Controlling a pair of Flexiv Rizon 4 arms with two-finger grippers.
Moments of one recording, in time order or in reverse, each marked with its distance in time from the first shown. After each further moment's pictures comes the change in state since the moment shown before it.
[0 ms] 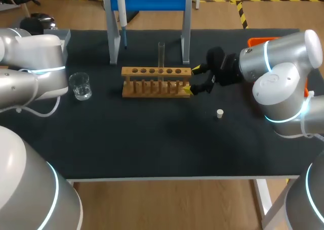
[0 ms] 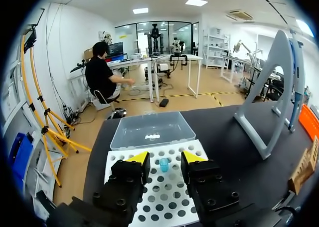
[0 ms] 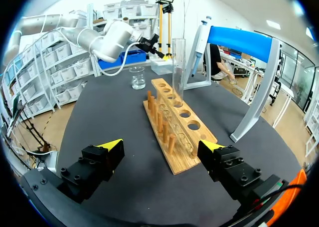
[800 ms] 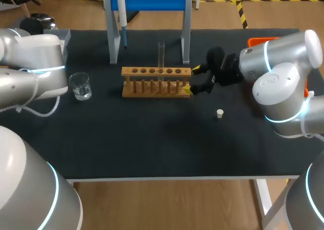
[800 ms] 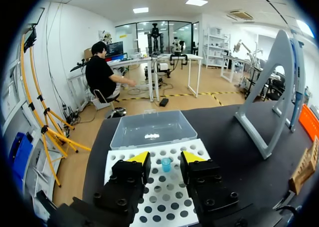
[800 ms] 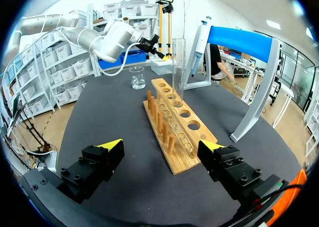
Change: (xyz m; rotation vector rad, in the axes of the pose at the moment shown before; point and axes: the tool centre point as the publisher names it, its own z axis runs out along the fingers) left arm -0.001 0.002 0.003 -0.005 0.004 -0.001; right arm 0.000 0.000 0.000 0.000 0.000 0.000
